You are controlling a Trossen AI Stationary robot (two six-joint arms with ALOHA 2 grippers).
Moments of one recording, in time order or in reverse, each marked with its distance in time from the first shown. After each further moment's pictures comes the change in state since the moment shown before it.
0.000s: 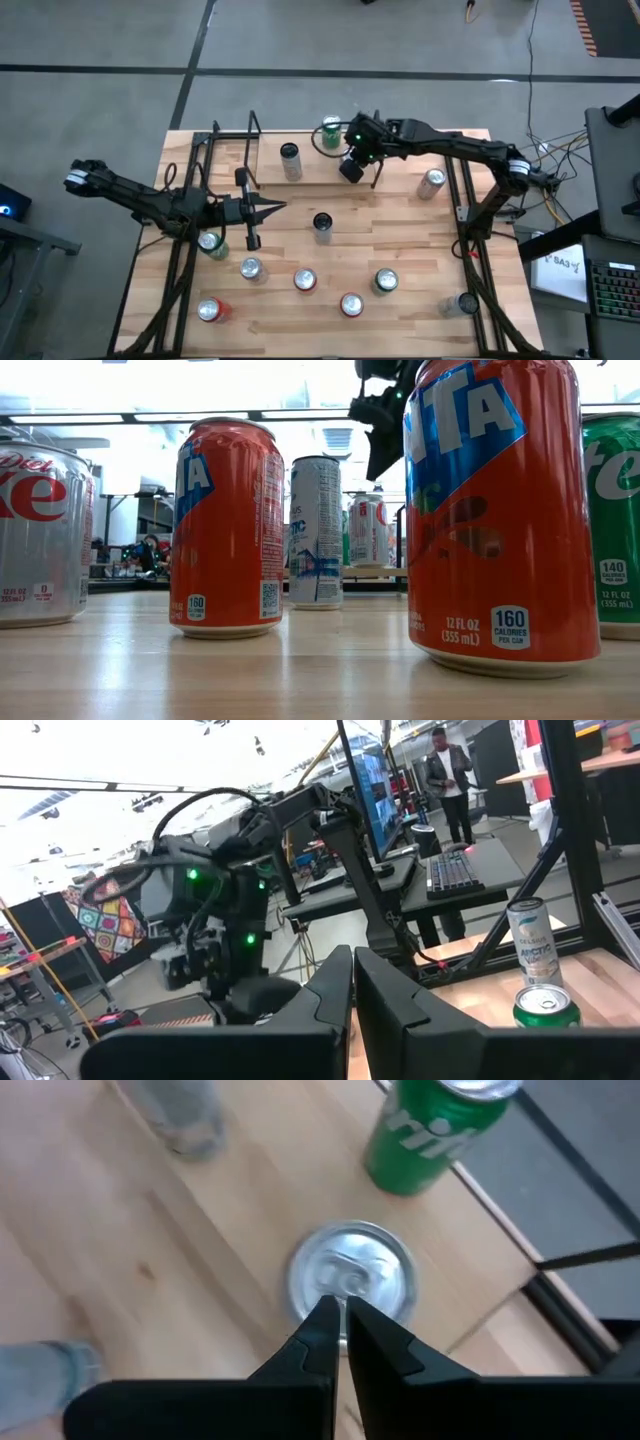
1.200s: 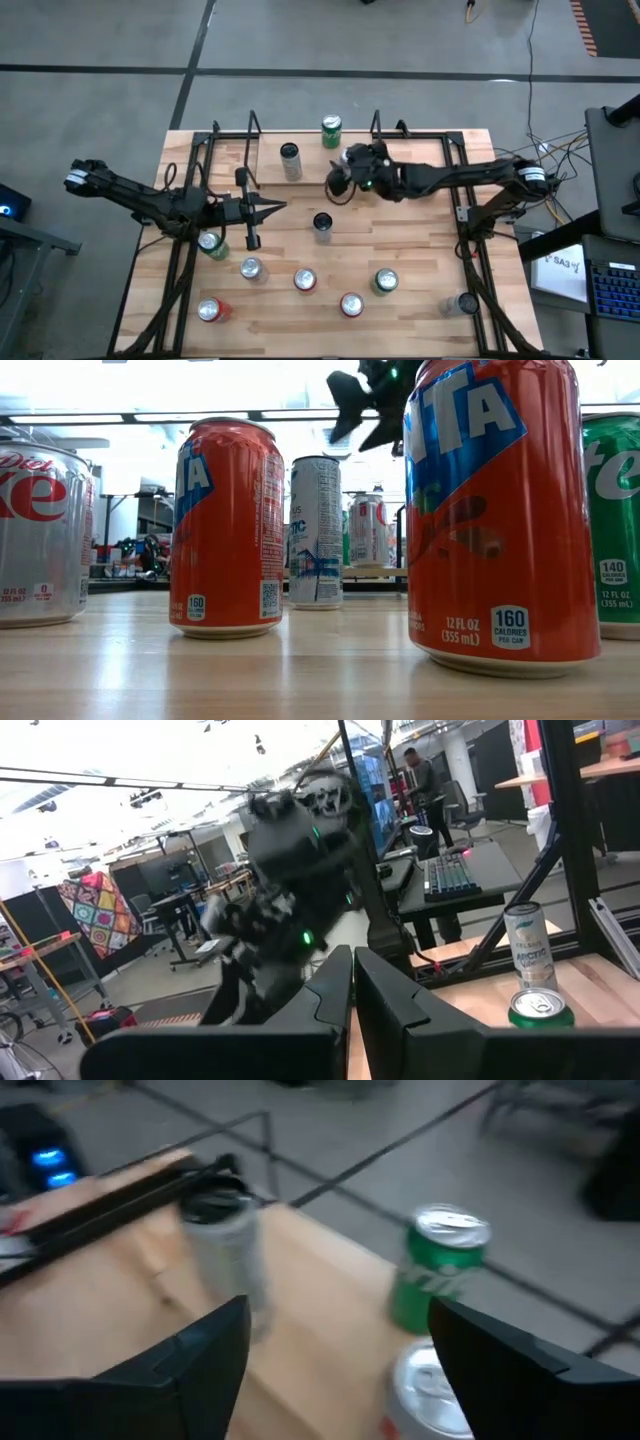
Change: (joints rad) left arm 0.000 0.000 0.000 -0.001 0.001 -0.023; right arm 0.260 -0.124 -0.324 0.659 0.470 0.160
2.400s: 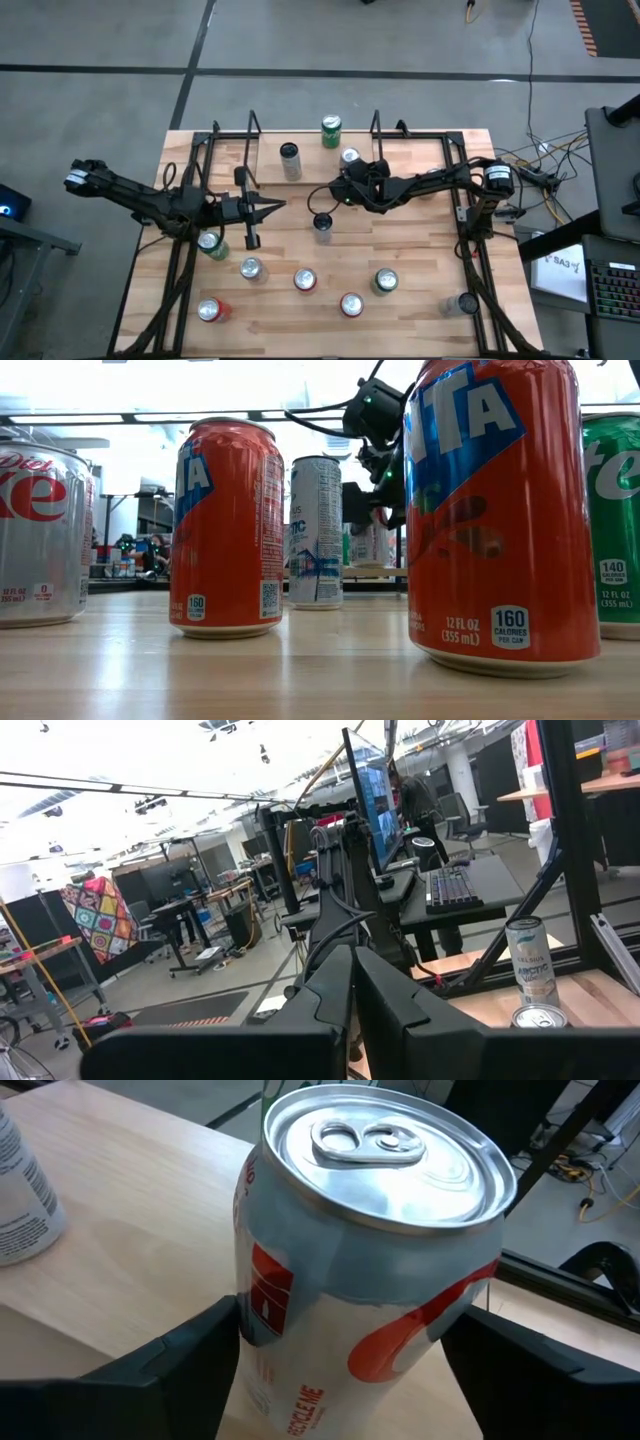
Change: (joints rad) left arm 0.000 0.000 0.001 0.031 0.002 -0.004; right arm -0.029 0.252 -0.167 0.058 0.268 0.270
